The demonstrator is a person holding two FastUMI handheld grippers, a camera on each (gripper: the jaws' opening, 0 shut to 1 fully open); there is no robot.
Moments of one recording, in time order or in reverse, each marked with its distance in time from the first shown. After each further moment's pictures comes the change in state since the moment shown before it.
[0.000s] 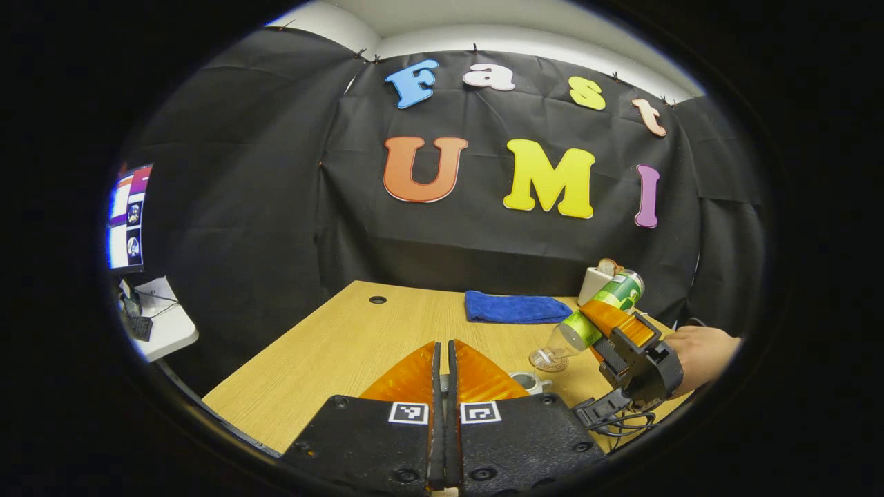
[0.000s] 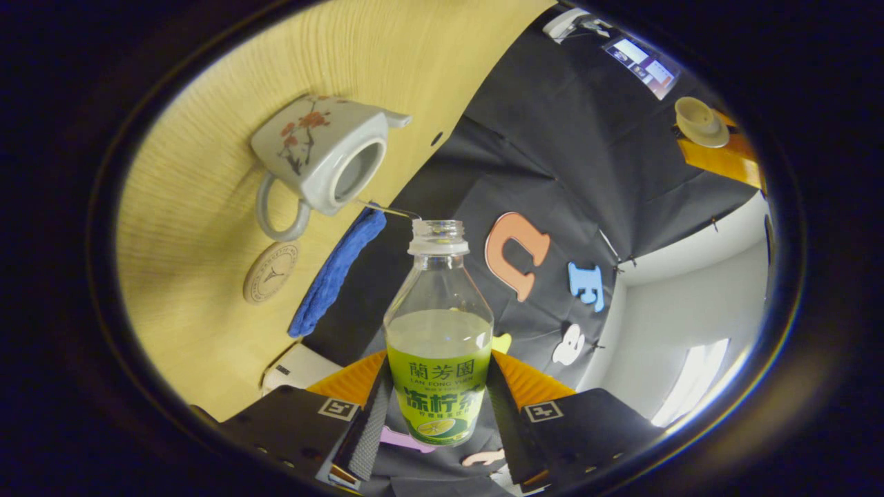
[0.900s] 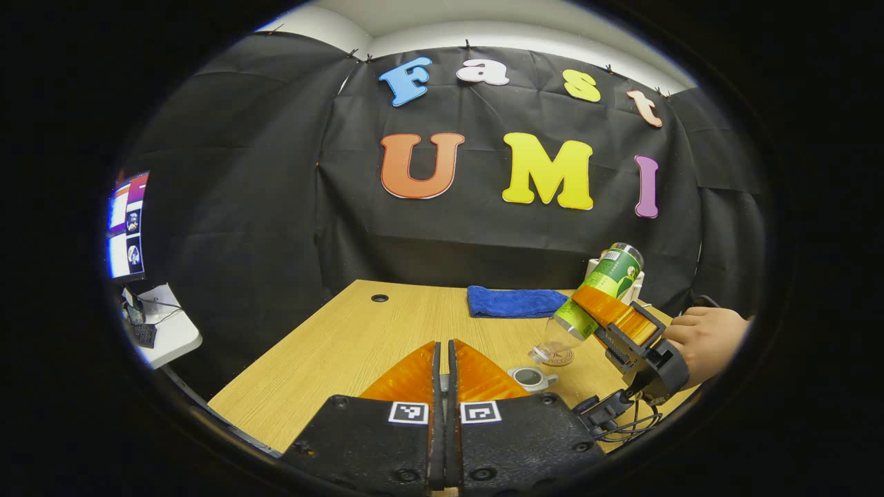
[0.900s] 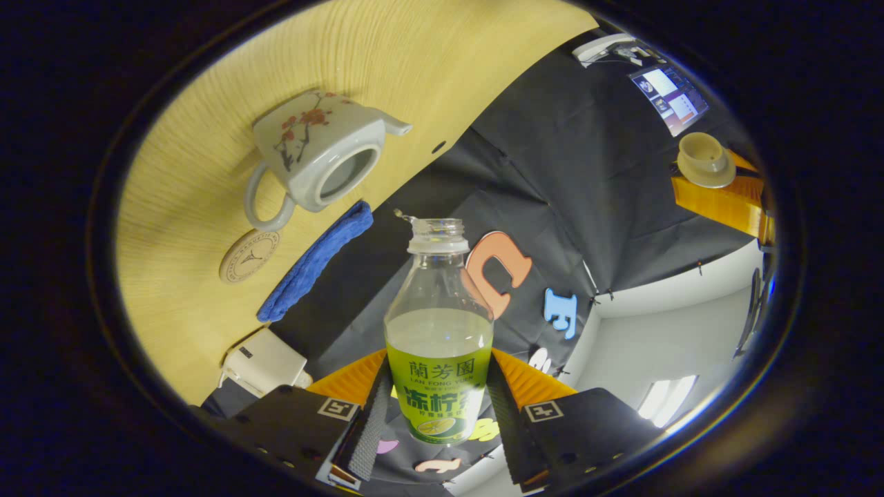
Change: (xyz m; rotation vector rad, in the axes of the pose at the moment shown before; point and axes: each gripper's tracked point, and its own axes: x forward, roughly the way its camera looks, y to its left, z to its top) left arm 0.002 0.000 -0.004 0.036 0.015 0.005; right arm 0.000 -0.029 0.018 -0.143 -0.040 -0.077
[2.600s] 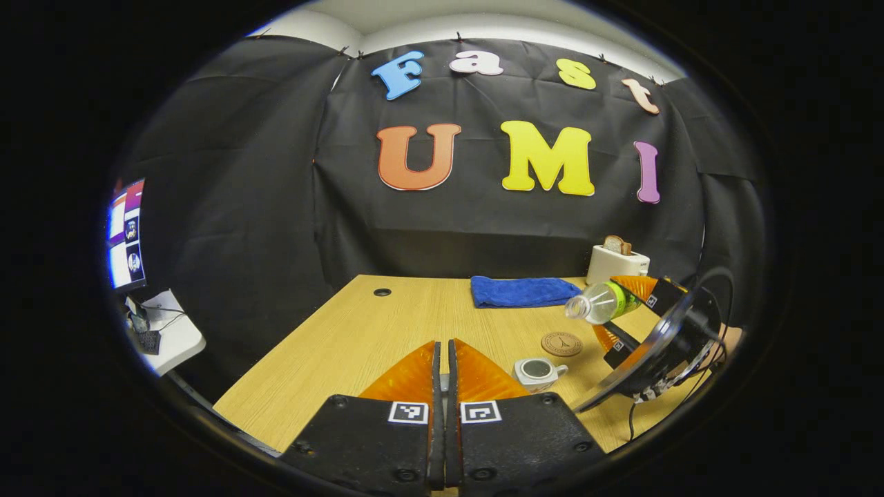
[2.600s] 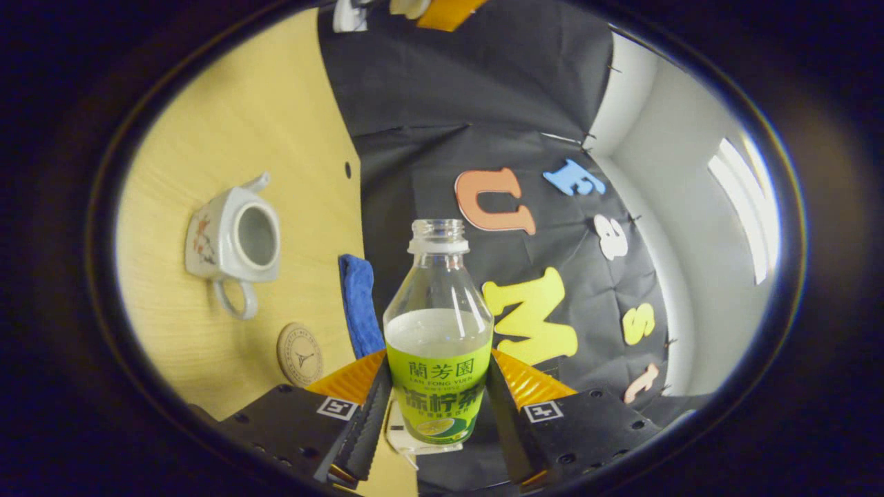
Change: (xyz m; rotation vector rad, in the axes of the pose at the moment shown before) left arm 0.008 0.002 -0.012 0.034 0.035 0.010; right arm 0.006 0.054 -0.029 1.004 0.098 0.179
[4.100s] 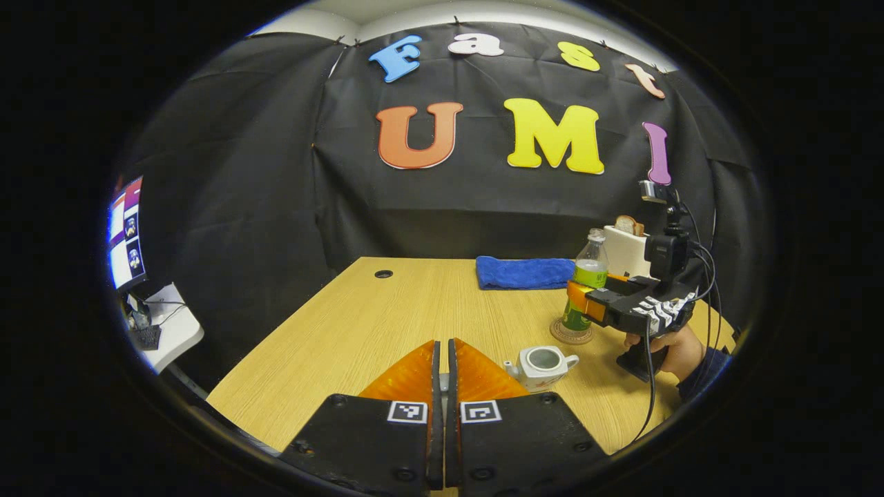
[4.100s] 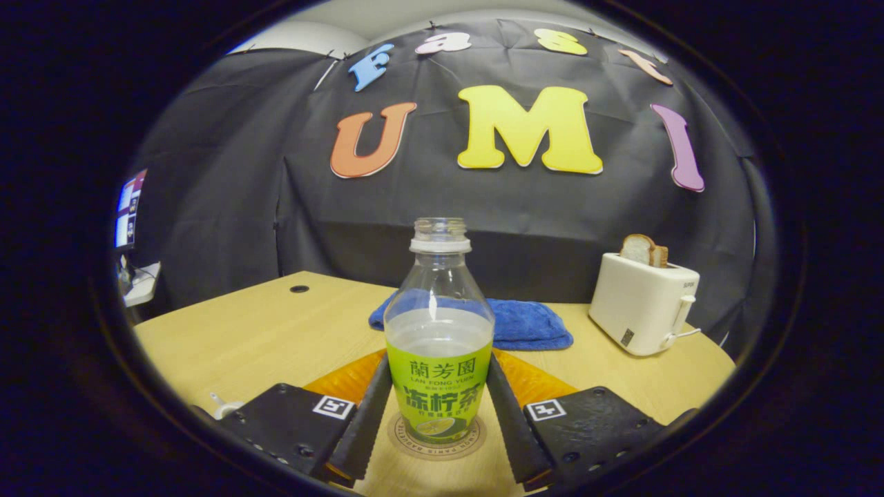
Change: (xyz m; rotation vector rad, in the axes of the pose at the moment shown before) left arm 0.024 -0.014 -0.026 0.030 0.084 0.039; right arm 0.089 0.063 -0.048 1.232 0.274 0.306
